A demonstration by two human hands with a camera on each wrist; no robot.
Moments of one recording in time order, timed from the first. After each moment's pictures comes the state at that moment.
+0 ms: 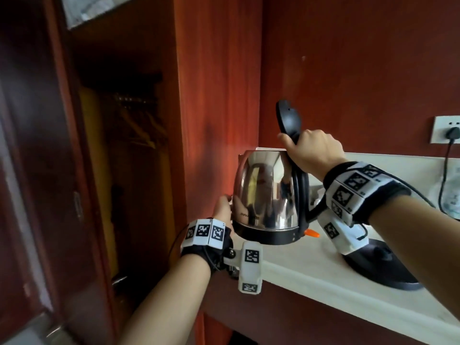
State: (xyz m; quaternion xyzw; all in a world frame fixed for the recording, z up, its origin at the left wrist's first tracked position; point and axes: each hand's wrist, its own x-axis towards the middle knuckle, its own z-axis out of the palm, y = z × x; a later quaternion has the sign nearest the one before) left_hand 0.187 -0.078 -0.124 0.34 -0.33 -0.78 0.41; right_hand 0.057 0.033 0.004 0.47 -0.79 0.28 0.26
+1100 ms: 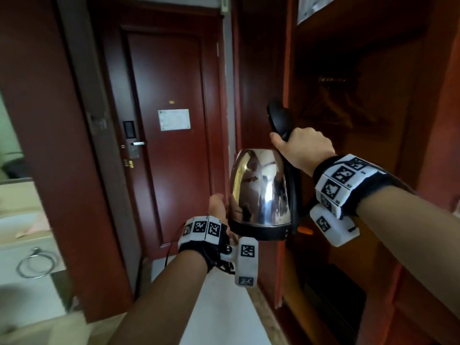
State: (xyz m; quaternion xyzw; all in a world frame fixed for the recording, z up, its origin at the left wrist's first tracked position) left_hand 0.610 -0.002 -0.142 0.48 -0.18 -0.54 0.67; right_hand 0.454 -0.041 -0.024 0.74 -0.58 0.32 0.08
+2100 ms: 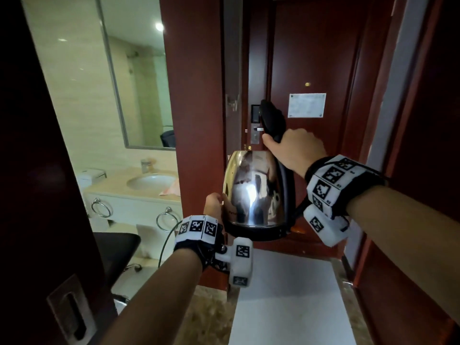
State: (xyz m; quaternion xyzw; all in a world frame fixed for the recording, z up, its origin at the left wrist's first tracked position) left_hand 0.947 0.004 -0.161 0.55 -0.04 -0.34 0.76; right_hand 0.848 -0.119 -0.052 0.89 -0.34 0.32 0.00
